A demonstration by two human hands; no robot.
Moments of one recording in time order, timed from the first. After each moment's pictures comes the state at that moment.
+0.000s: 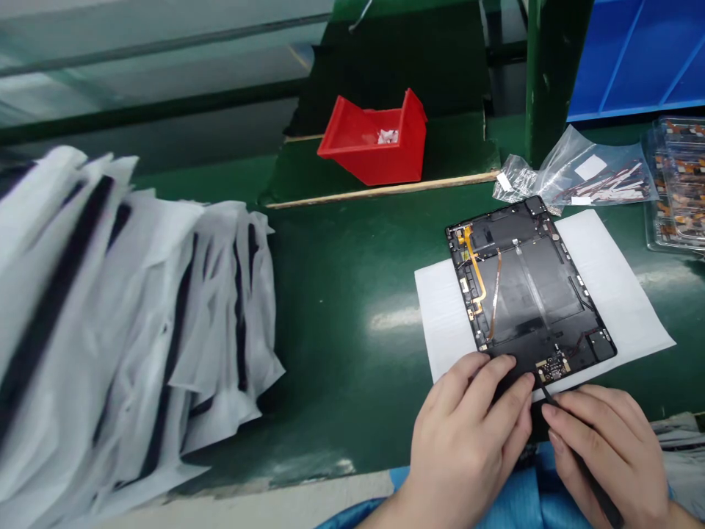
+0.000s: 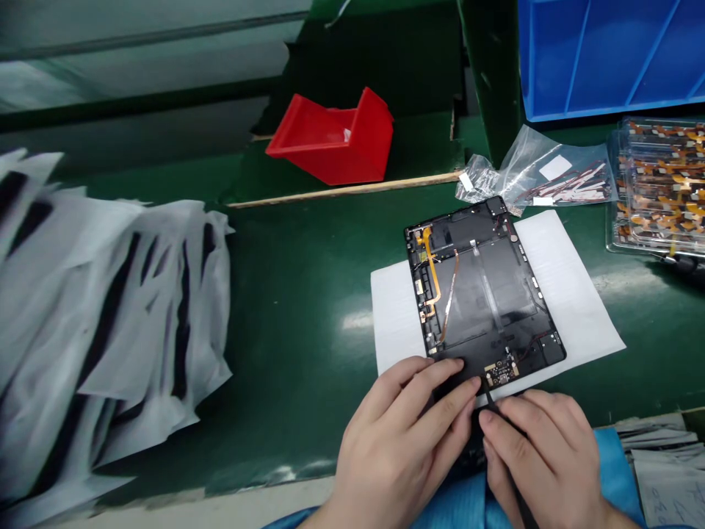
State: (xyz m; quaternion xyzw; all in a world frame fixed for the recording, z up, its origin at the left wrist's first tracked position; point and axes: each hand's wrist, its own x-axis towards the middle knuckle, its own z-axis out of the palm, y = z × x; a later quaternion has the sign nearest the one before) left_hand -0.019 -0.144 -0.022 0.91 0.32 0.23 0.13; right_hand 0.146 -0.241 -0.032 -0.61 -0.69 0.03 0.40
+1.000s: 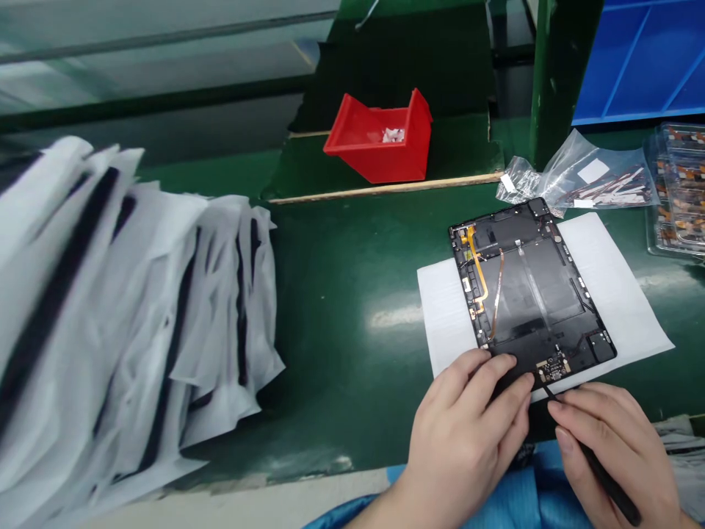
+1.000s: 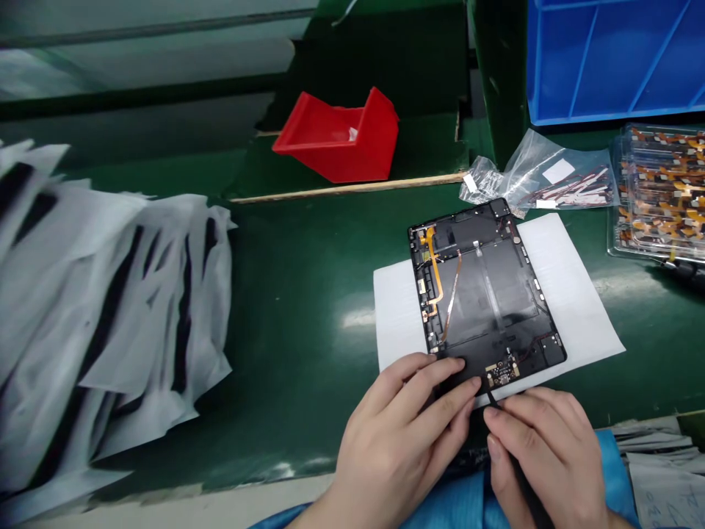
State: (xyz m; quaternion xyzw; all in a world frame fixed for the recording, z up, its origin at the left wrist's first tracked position) left_hand -0.024 -0.140 -0.026 0.91 0.30 0.24 0.15; right_hand 0.150 -0.240 -0.023 -0.61 -0.68 0.09 0.40
